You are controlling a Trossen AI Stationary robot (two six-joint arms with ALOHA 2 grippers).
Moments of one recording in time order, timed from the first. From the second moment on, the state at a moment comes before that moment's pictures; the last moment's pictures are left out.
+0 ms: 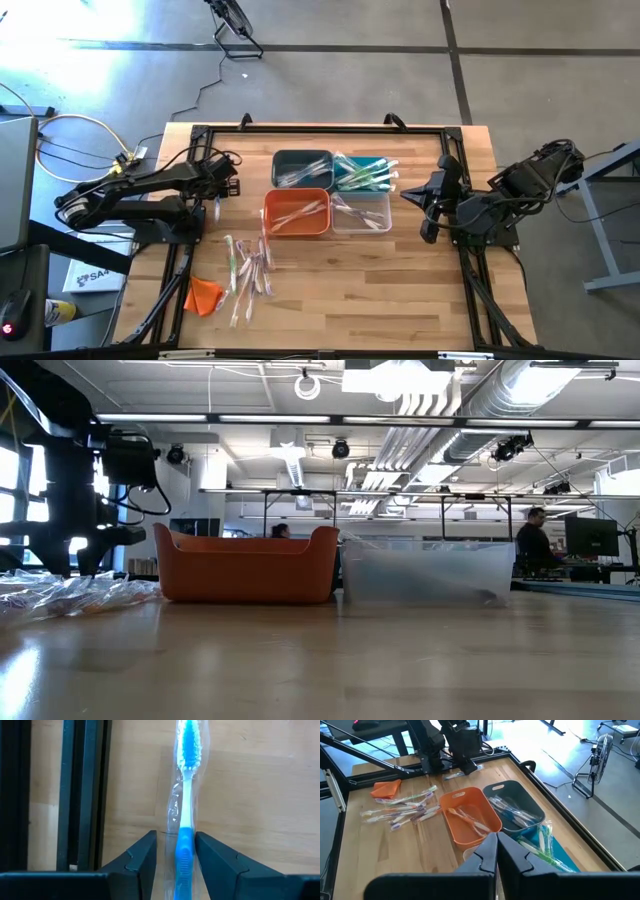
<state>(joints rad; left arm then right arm) 0.65 1.02 0.37 -0.74 -0.25 -1.00 0.55 1.15 1.50 -1.10 0.77 0.60</state>
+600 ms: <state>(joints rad) 0.65 1.02 0.37 -0.73 -0.24 -1.00 0.55 1.15 1.50 -1.09 0.79 0.61</state>
